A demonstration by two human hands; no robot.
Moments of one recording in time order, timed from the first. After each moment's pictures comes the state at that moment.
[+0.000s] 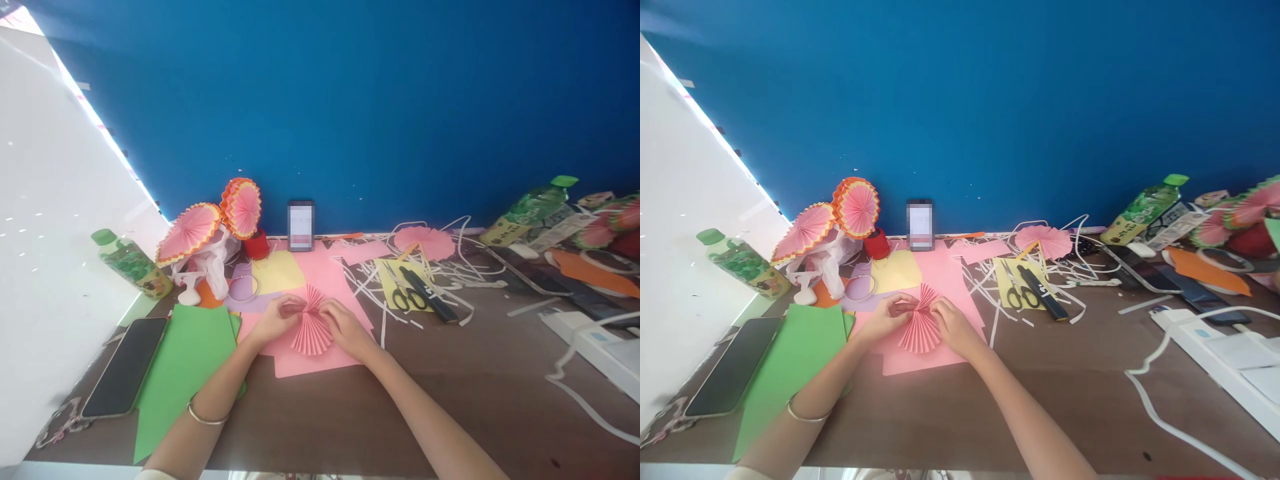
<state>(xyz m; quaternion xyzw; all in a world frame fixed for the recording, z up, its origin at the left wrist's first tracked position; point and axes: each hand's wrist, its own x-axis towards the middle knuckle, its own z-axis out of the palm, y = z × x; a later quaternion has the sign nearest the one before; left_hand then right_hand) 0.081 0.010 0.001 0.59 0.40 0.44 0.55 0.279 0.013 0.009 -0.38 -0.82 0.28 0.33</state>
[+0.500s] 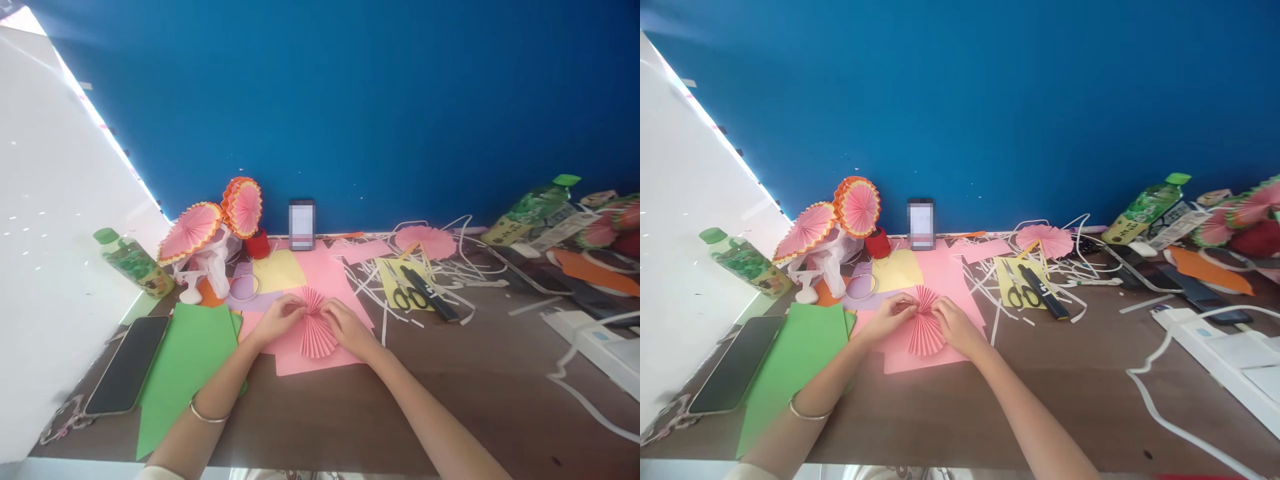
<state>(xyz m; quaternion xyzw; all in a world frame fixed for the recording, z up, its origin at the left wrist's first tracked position) 0.081 0.009 0.007 0.66 0.44 0.40 0.47 0.281 0.013 0.009 -0.37 -0.83 0.28 0.30</state>
